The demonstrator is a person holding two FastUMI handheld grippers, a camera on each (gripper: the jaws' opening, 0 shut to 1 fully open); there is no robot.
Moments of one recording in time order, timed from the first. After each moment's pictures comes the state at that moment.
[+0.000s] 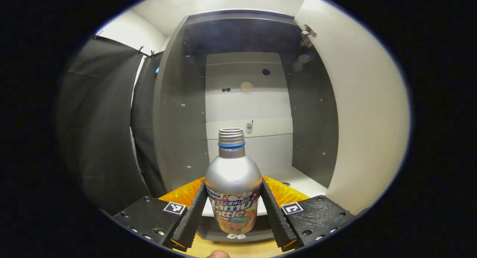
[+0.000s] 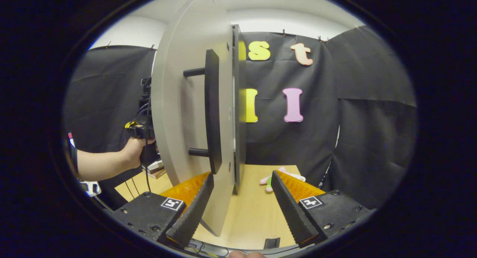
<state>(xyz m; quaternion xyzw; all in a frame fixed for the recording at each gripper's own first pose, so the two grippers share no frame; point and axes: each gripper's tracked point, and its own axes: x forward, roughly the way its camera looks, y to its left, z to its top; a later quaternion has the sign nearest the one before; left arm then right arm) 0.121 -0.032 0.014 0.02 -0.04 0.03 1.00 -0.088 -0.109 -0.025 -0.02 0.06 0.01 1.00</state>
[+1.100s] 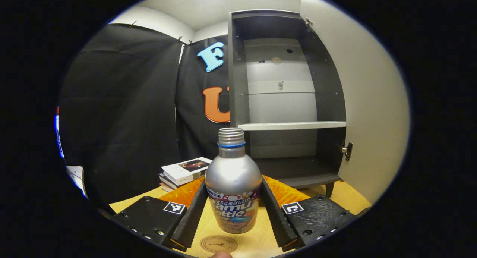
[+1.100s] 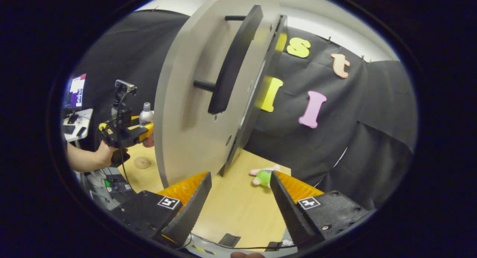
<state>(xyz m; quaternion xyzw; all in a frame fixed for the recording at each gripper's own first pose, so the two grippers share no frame) -0.001 0.031 -0.207 -0.01 0.00 0.14 0.99 -0.081 -0.139 -0.079 -0.21 0.13 0.05 0.97</state>
